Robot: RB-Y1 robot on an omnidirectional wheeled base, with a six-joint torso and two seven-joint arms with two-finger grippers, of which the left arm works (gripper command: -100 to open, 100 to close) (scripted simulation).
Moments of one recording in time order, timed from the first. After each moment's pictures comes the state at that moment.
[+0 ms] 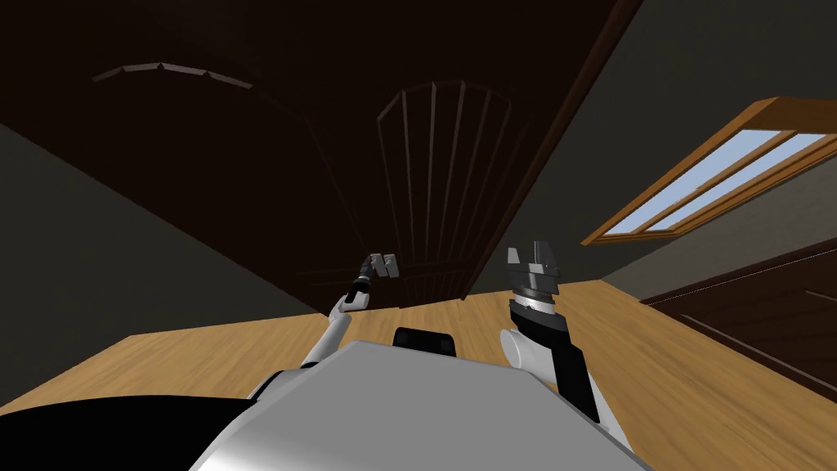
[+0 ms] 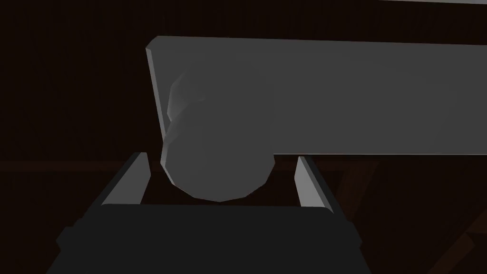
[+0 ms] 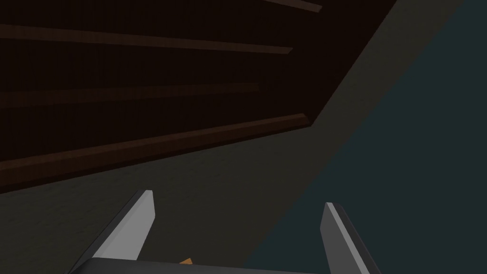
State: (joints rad) arm -0.02 0.27 0.18 -1.15 0.14 -0.33 0.11
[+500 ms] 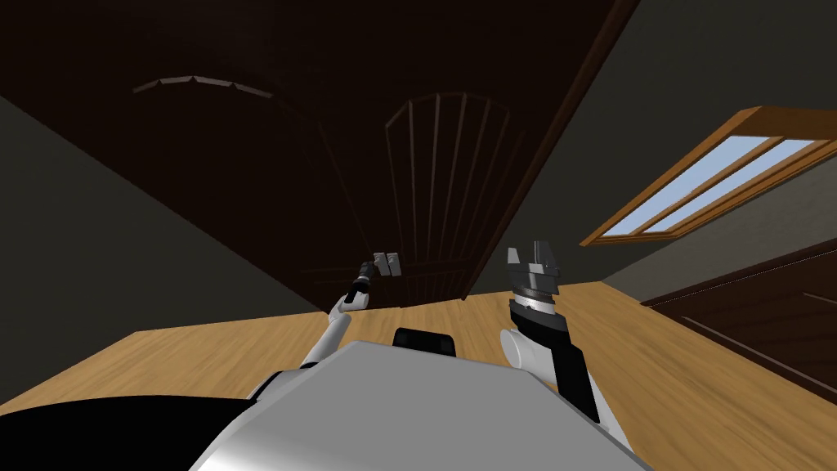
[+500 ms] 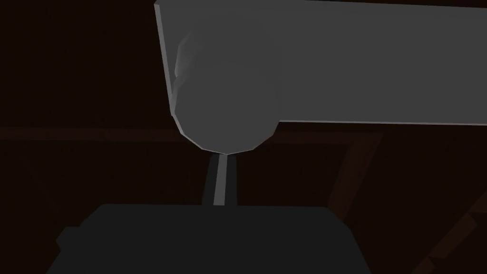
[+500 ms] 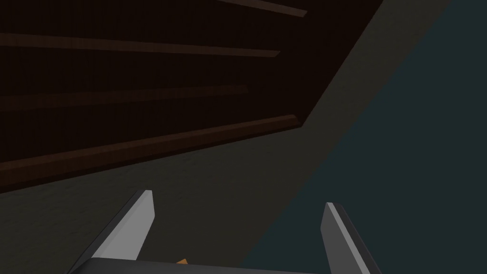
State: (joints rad) arm -0.02 0.27 0.18 -1.15 0.14 -0.33 0.11
